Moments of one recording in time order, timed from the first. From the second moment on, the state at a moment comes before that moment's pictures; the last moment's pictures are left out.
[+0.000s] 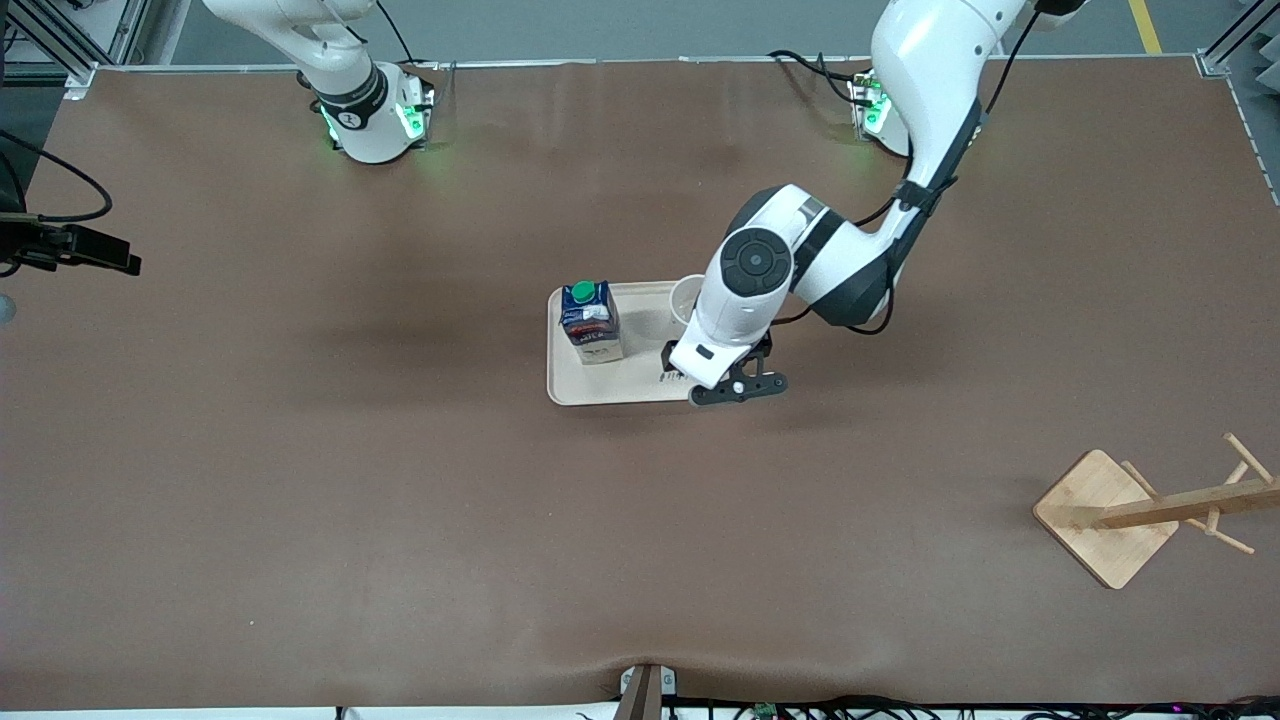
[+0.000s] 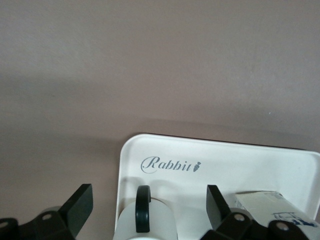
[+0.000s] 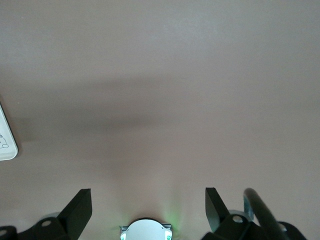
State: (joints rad) left arm -0.49 0.58 -0.21 -1.62 0.05 2.19 -0.85; right arm 0.04 0.07 -0.16 -1.55 -0.02 1.41 -0.08
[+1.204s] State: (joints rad) left arm -0.53 0.42 -0.21 -1.83 0.05 2.05 -0.75; right arm 0.08 0.15 -0.16 -1.54 0.10 1.46 -0.05
